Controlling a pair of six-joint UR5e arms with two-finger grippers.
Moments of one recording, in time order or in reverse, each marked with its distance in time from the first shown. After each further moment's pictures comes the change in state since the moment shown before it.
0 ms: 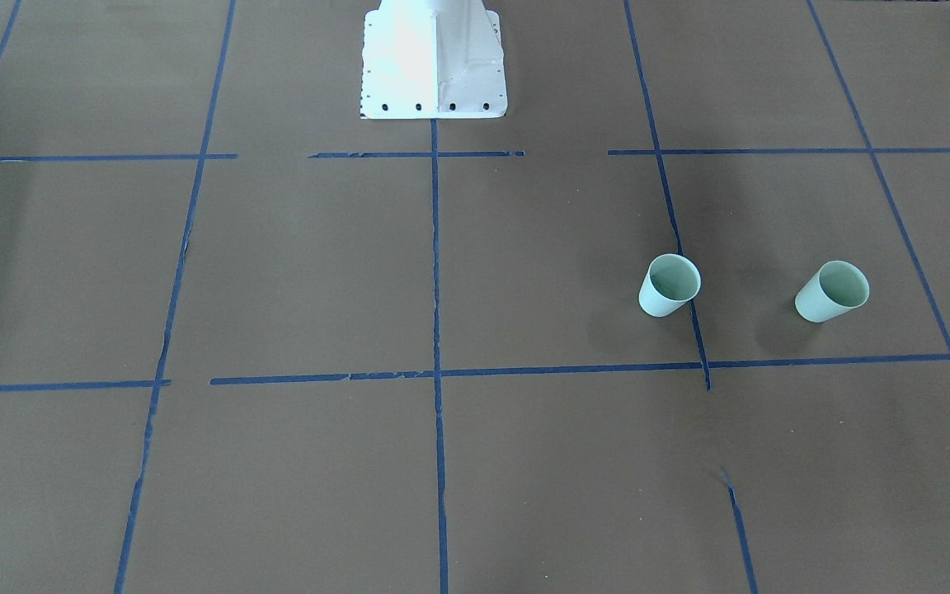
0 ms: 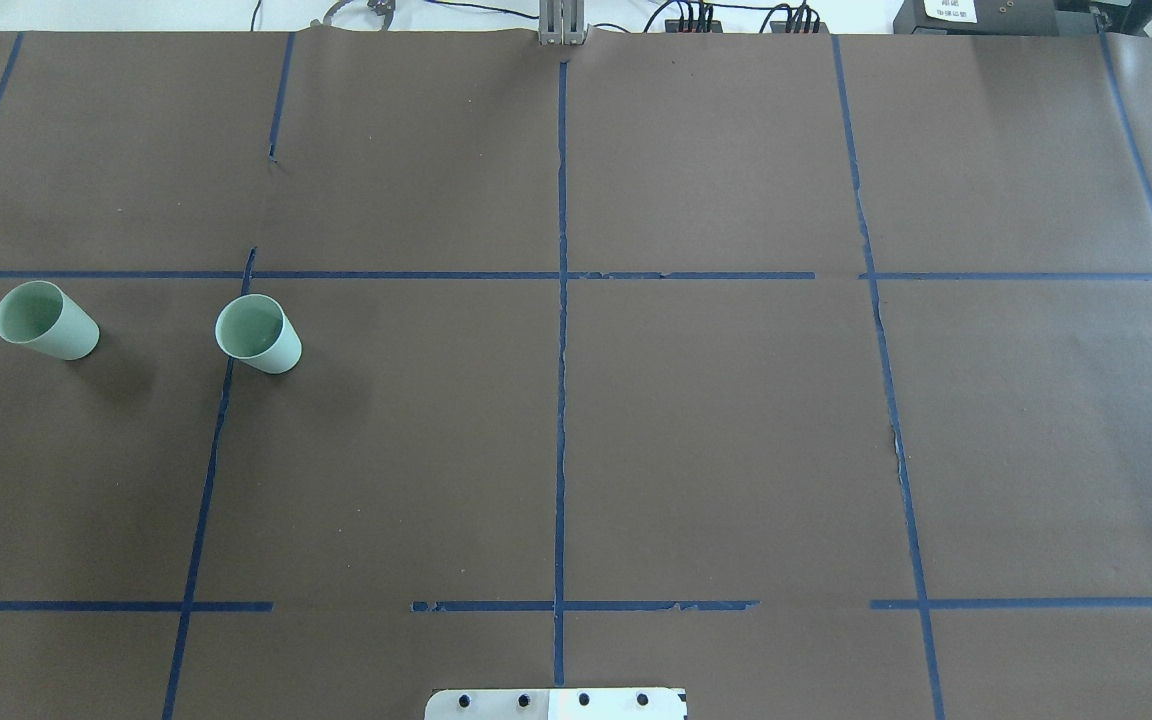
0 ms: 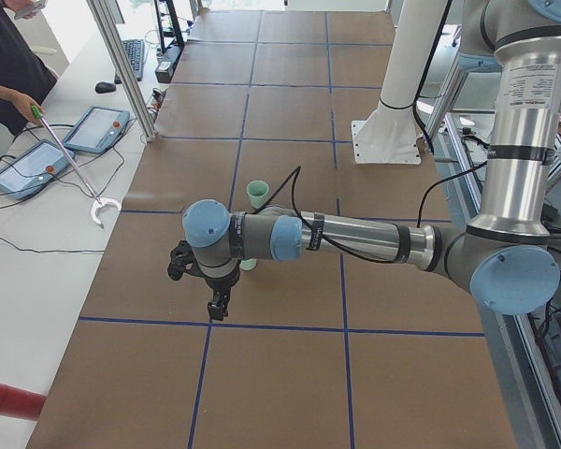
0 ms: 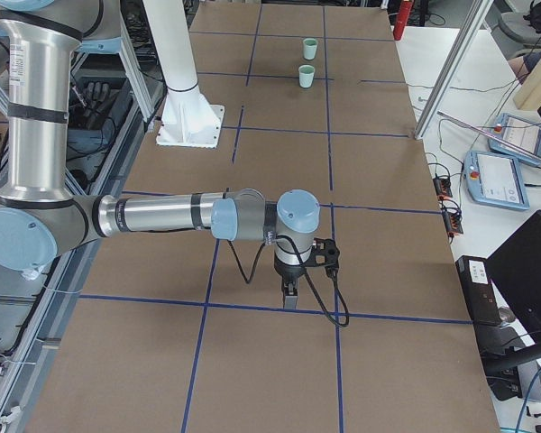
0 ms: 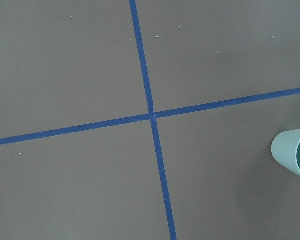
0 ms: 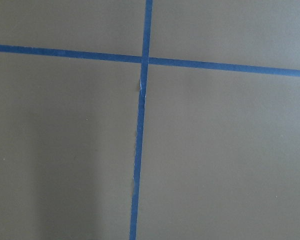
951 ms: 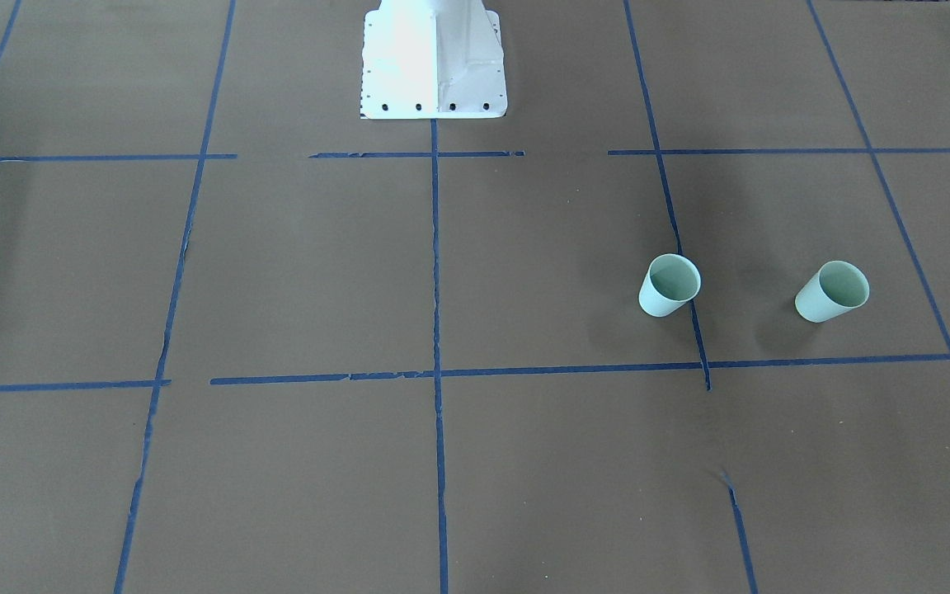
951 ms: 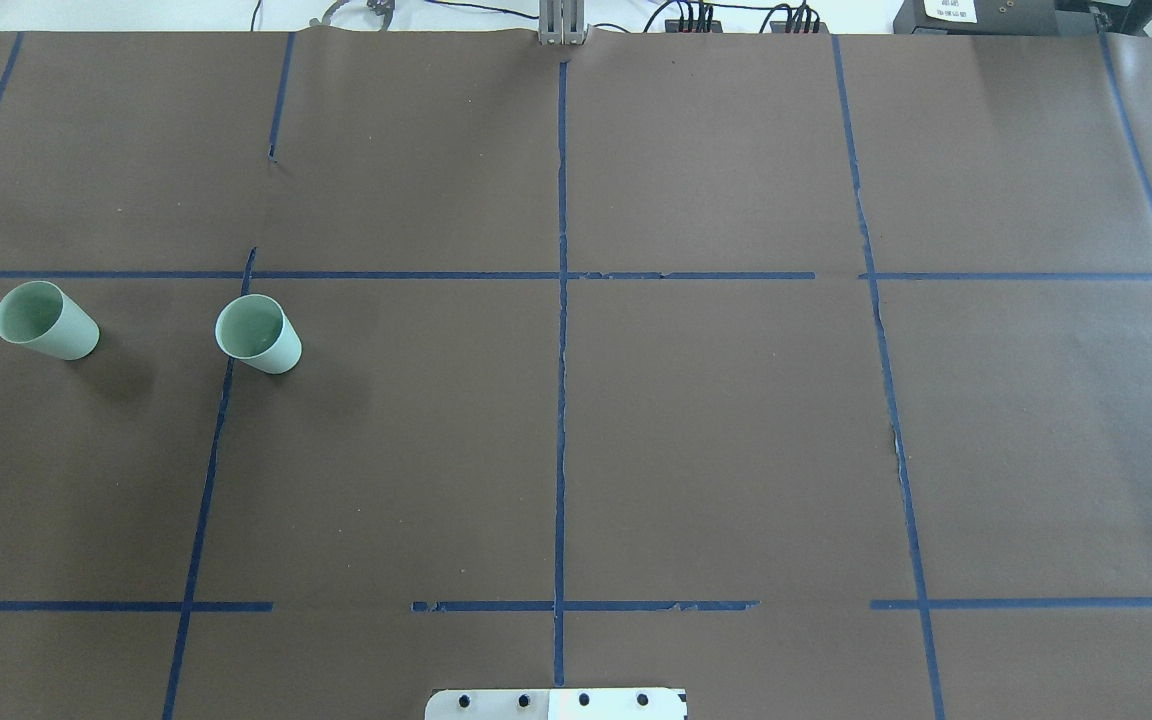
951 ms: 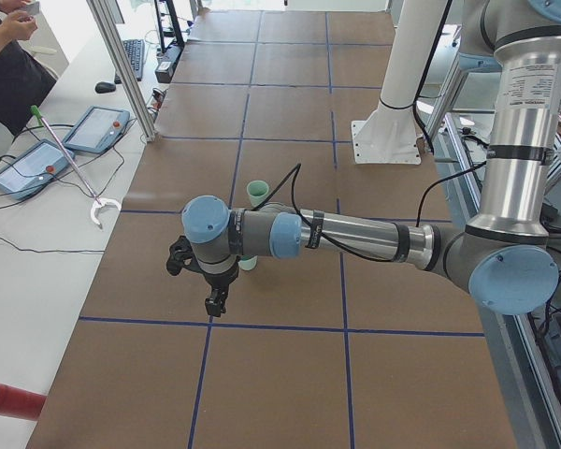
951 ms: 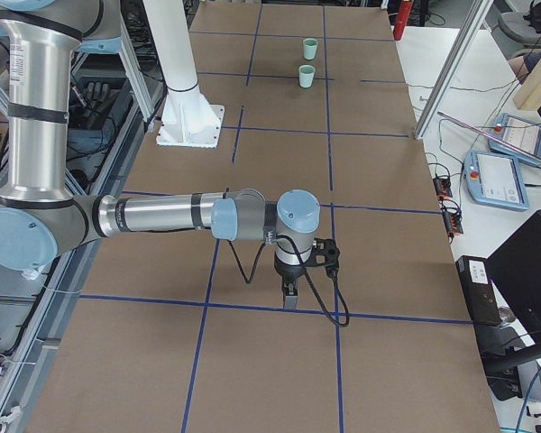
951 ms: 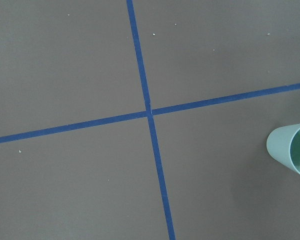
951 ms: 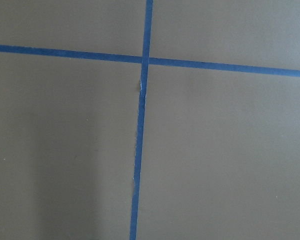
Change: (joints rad) left arm 0.003 -0.006 0.000 -0.048 -0.010 0.006; right arm -0.001 0.001 0.000 0.000 0.000 0.000
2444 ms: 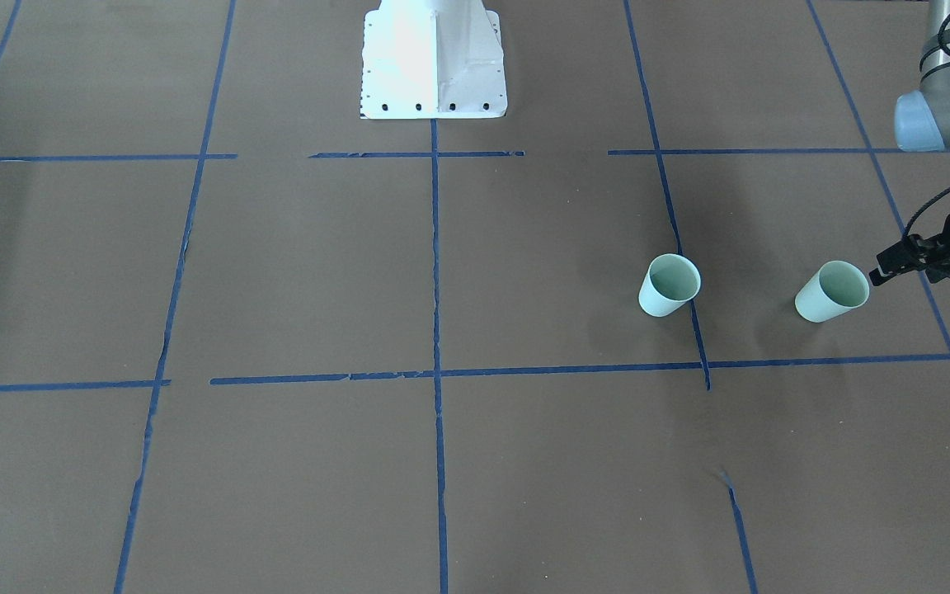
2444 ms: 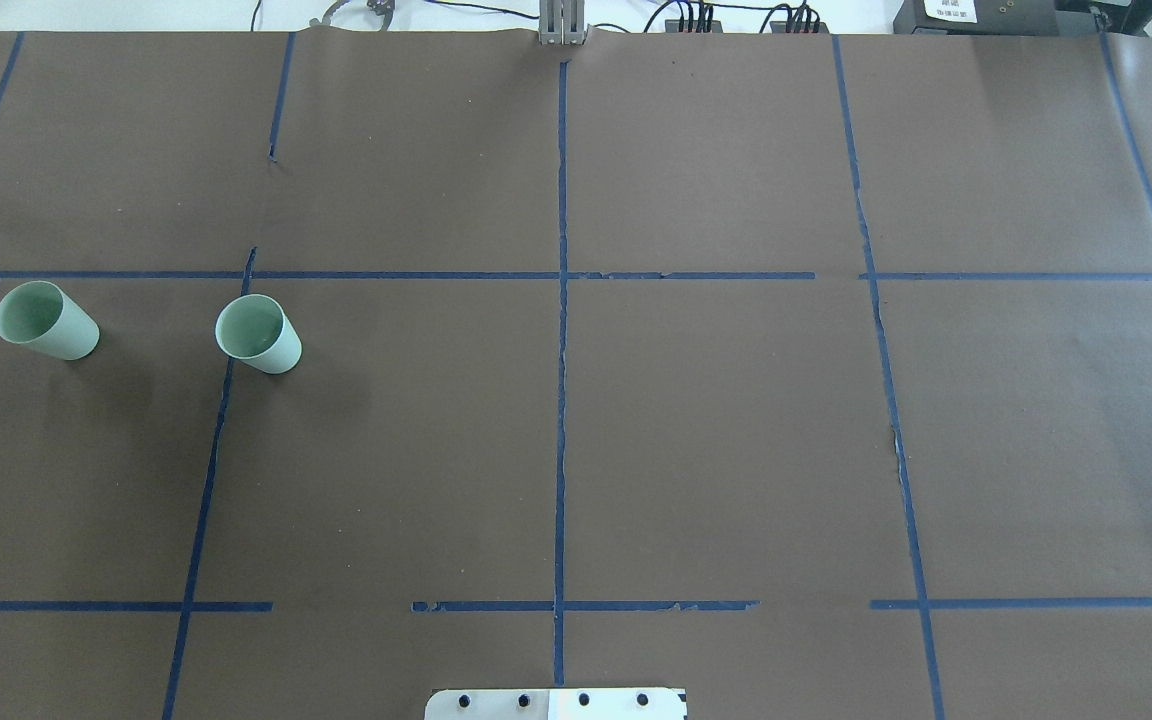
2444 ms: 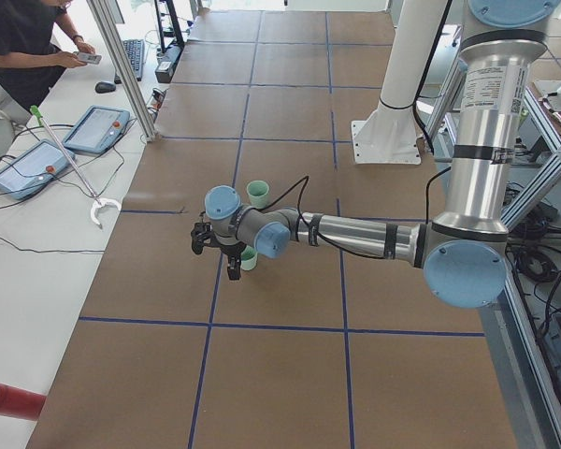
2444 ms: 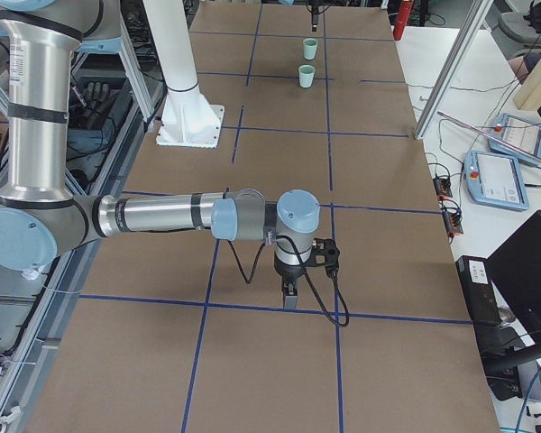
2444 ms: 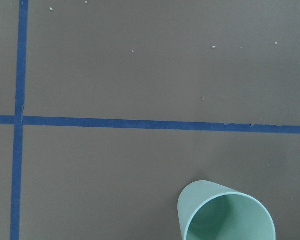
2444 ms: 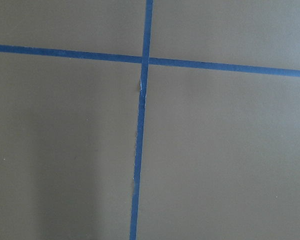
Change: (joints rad) left arm 0.363 -0.012 0.084 -0.403 0.027 -0.741; right arm 0.000 0.000 0.000 0.000 0.000 0.000
